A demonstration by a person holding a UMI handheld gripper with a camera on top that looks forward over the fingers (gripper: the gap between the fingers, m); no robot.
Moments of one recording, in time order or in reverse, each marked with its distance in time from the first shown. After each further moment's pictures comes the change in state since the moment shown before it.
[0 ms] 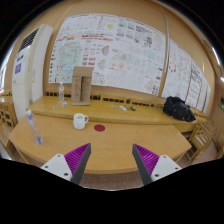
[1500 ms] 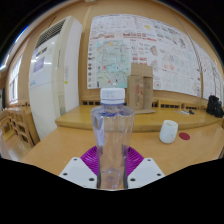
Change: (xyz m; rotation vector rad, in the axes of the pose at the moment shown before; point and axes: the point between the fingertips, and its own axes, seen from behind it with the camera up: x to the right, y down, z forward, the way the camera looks) arm -0.487 -0.011 0.193 0.178 -0.279 0.078
